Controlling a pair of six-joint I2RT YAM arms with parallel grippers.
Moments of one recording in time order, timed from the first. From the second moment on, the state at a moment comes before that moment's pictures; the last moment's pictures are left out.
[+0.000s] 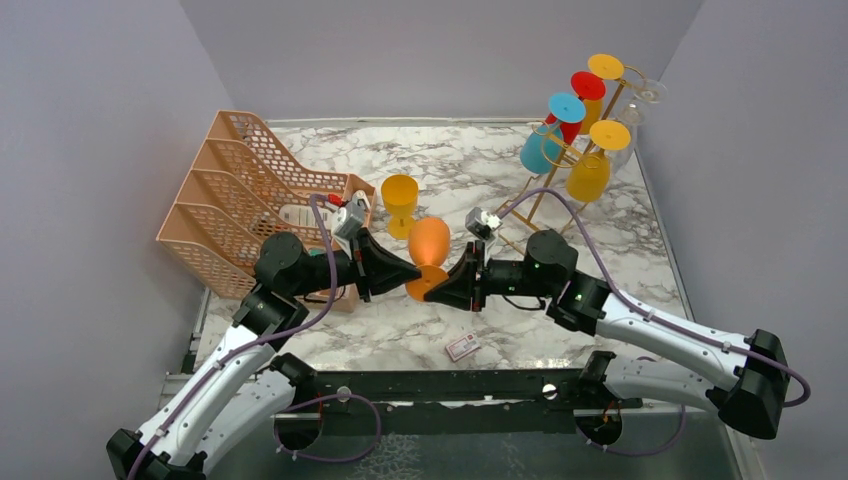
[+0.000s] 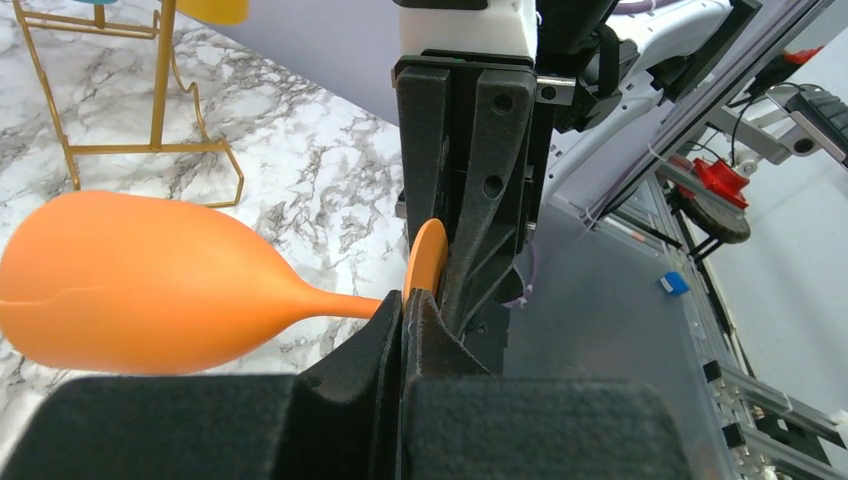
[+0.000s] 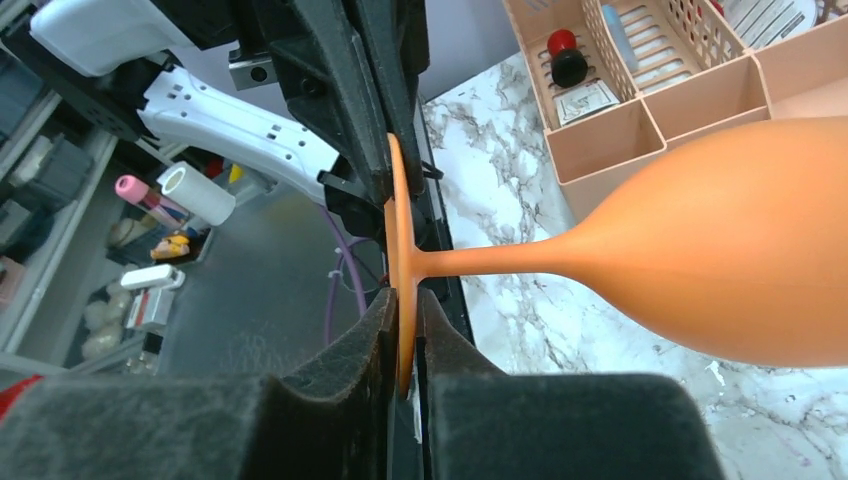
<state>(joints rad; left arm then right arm) -0.56 0.68 0.66 0.11 0.80 -0.50 0.95 1.01 0.73 0.22 -0.49 0.42</state>
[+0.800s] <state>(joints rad) -0.57 0.81 0.86 -0.29 0.56 -0.43 0.95 0.81 0.33 0.21 -0.70 -0.33</state>
